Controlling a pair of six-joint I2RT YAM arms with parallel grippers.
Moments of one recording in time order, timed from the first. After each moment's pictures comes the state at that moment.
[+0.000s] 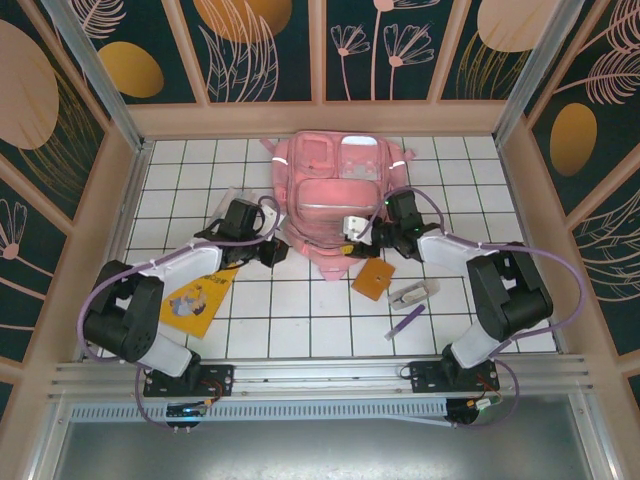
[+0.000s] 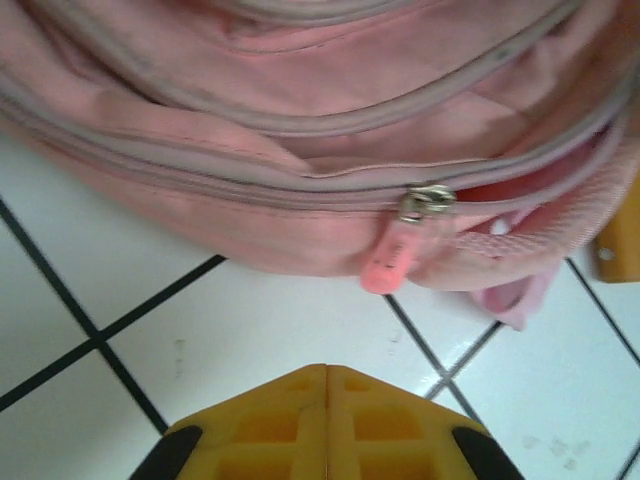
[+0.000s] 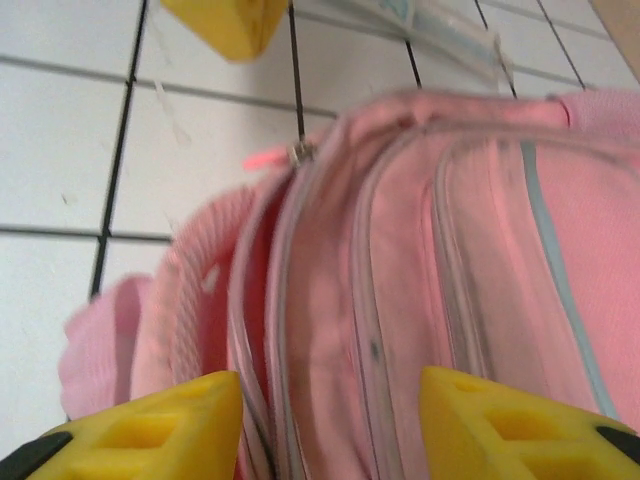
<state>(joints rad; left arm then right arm) -0.44 1.51 0.80 -0.18 0.42 -0.06 0.44 1.60 0.82 0.02 -0.69 -0.98</state>
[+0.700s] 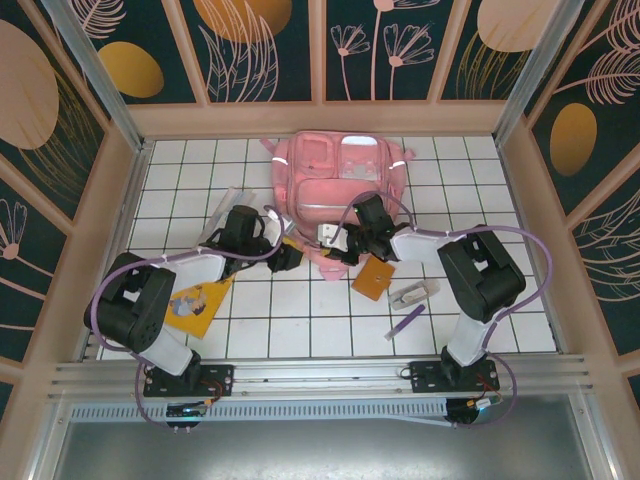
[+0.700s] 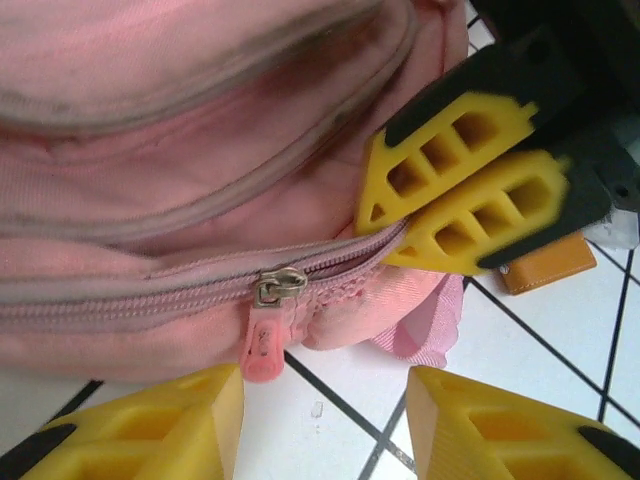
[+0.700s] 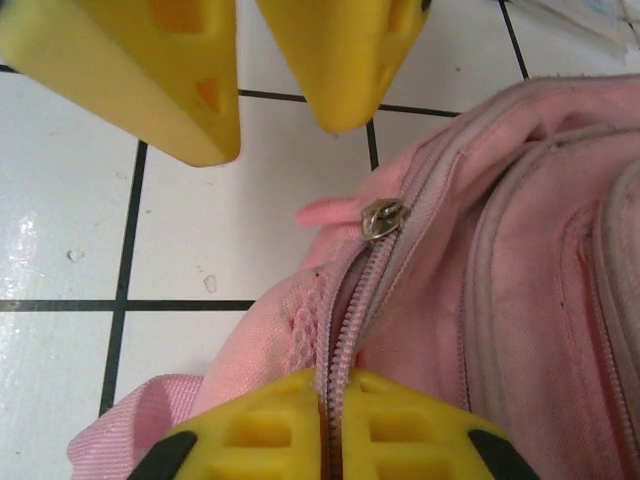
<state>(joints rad) -0.44 1.58 0.67 0.19 0.63 0.05 0.58 1.77 0.91 0.01 -0.58 -0.89</state>
